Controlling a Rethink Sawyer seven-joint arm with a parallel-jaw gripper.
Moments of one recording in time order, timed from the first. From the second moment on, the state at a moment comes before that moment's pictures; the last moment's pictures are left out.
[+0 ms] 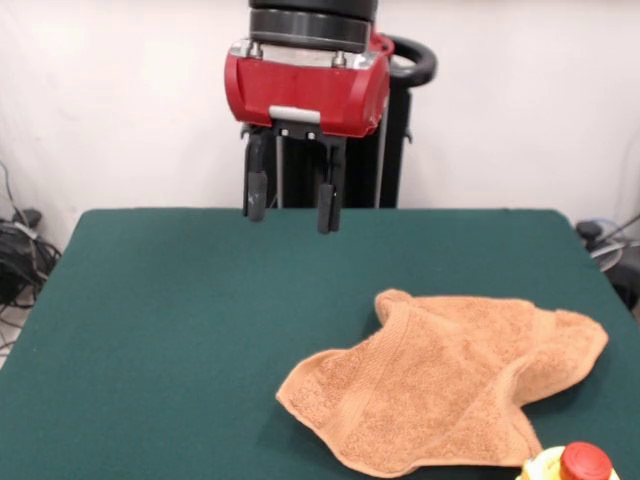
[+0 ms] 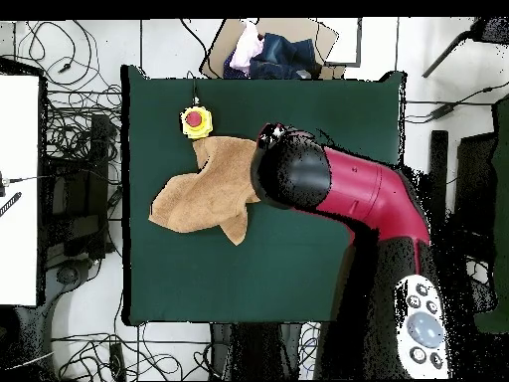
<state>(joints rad) -0.32 -0.84 0.05 1.56 -0.01 0.53 1.78</state>
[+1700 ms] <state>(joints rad) -0.33 -0.69 0.05 1.56 -0.01 0.48 1.78</state>
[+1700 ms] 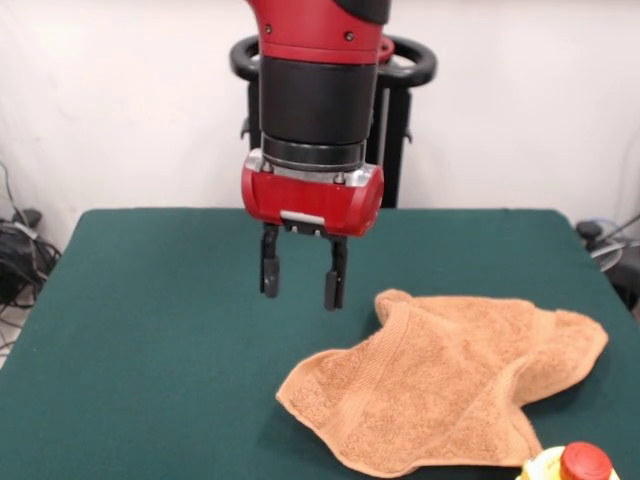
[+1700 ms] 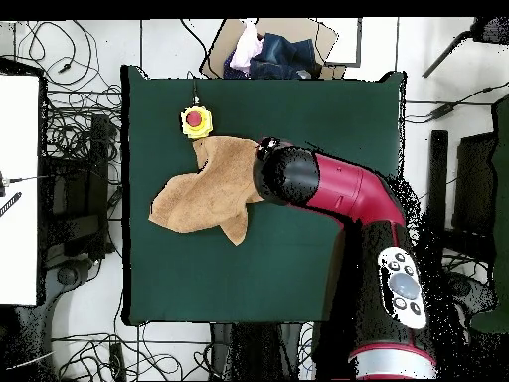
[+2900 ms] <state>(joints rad) -0.32 -0.70 0.05 1.59 -0.01 0.43 1.78</state>
